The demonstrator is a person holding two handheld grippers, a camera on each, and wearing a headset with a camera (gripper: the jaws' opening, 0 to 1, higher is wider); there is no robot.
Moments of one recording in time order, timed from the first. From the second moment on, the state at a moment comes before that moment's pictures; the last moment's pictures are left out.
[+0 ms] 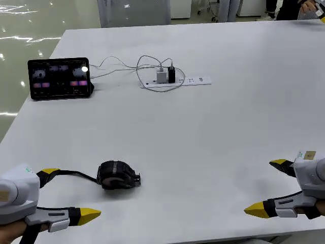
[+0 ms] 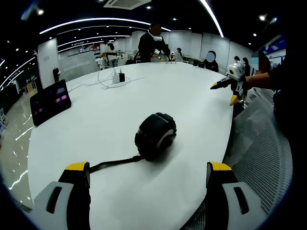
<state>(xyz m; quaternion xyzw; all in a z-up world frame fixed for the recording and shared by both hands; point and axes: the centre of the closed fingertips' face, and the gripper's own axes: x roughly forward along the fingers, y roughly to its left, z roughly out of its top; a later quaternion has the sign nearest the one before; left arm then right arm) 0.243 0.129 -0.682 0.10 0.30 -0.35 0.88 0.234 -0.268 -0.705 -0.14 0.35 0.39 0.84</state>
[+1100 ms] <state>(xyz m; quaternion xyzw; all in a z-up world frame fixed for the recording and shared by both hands) 0.267 0.098 -0.678 0.22 0.32 -0.47 0.79 0.261 -0.229 -0.689 -0.19 0.31 0.47 0.80</state>
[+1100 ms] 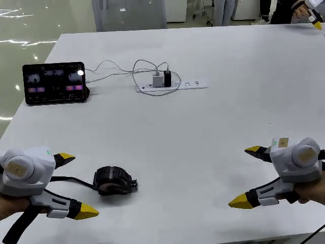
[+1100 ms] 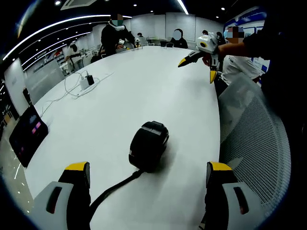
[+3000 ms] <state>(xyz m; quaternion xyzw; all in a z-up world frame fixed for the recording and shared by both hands) 0.288 0.040 -0.721 0.38 0.36 -0.57 0.64 0.285 -0.120 -0.698 -0.23 0.28 0.58 0.73</state>
